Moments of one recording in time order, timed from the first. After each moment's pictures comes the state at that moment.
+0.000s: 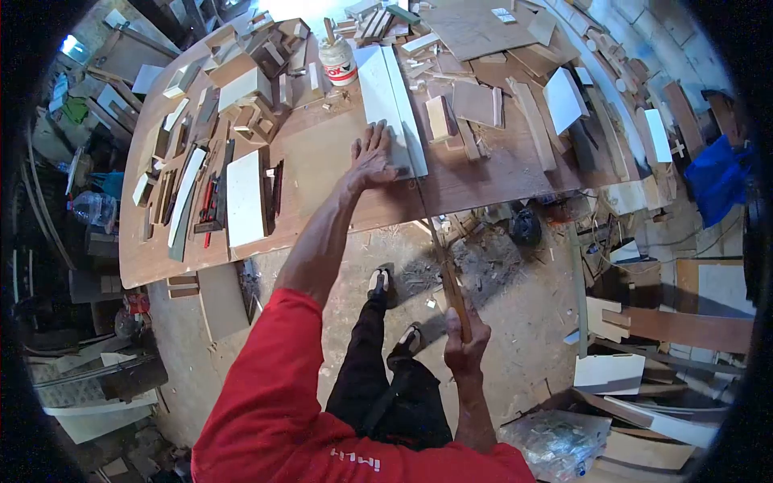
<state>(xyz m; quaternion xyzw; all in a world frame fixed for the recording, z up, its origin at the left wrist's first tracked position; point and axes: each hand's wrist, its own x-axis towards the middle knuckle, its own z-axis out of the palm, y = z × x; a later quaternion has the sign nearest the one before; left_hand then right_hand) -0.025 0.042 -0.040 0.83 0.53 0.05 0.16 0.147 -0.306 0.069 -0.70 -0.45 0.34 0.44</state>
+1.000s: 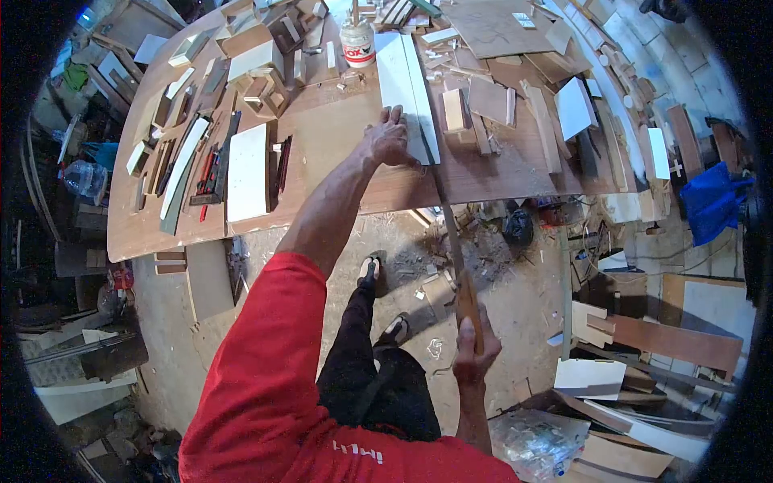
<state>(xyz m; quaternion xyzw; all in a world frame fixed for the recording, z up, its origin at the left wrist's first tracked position) -0.012 0.038 0.025 0.84 0.51 -0.07 0.17 0.144 -0.331 0.074 -0.72 -0.42 0.33 0.45</state>
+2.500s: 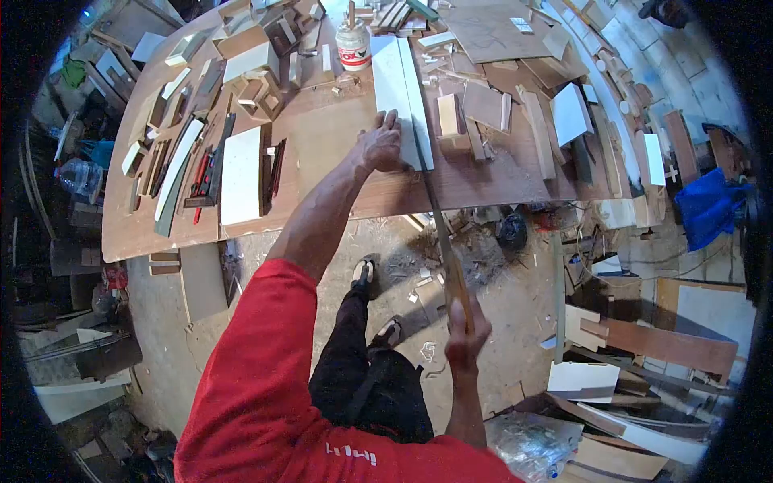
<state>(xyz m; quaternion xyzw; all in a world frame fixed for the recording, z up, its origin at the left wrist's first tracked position) -0.017 0.046 0.003 0.86 0.49 -0.04 0.14 0.148 -0.307 0.057 -0.69 -0.46 0.31 0.48</state>
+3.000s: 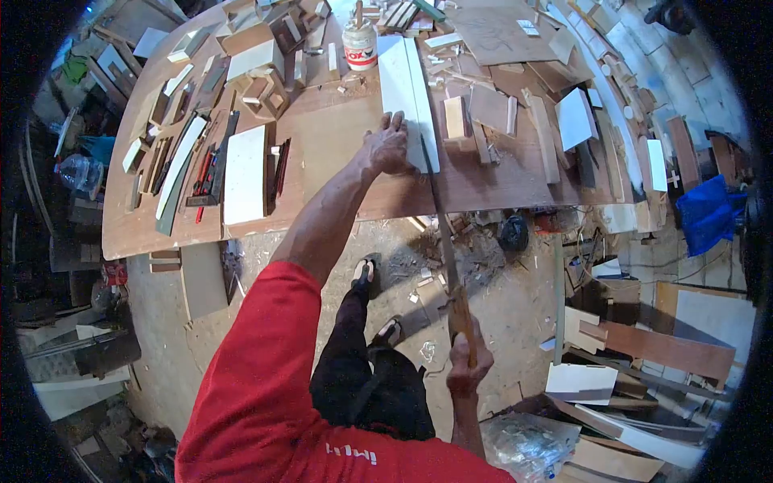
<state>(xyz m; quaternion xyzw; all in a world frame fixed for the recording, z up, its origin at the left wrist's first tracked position) -0.020 0.040 0.007 0.85 0.51 -0.04 0.16 0.136 -0.331 0.076 -0.70 -0.42 0.32 0.48</state>
